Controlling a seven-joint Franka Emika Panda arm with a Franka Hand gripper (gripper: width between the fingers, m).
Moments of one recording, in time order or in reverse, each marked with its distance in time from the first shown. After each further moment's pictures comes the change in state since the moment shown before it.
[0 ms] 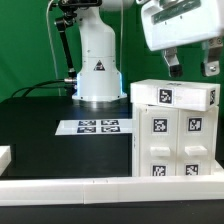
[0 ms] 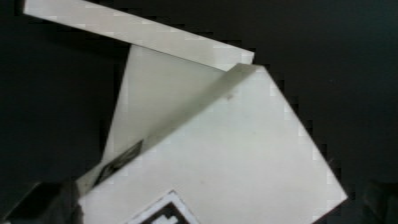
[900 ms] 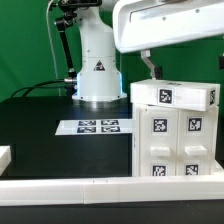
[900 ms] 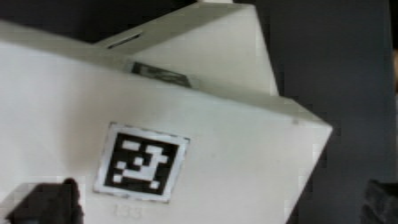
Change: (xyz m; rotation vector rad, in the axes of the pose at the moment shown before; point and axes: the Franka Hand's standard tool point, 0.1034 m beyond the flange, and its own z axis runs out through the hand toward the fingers) arm 0.003 0.000 -0.002 -0.019 0.004 -0.883
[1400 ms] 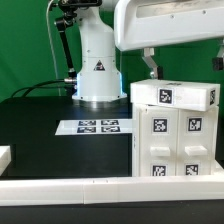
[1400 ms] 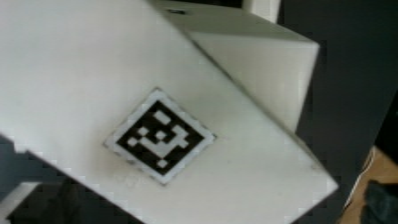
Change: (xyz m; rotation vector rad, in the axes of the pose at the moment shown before) arm -0.001 0.004 0.002 -0.056 -0.010 -0.575
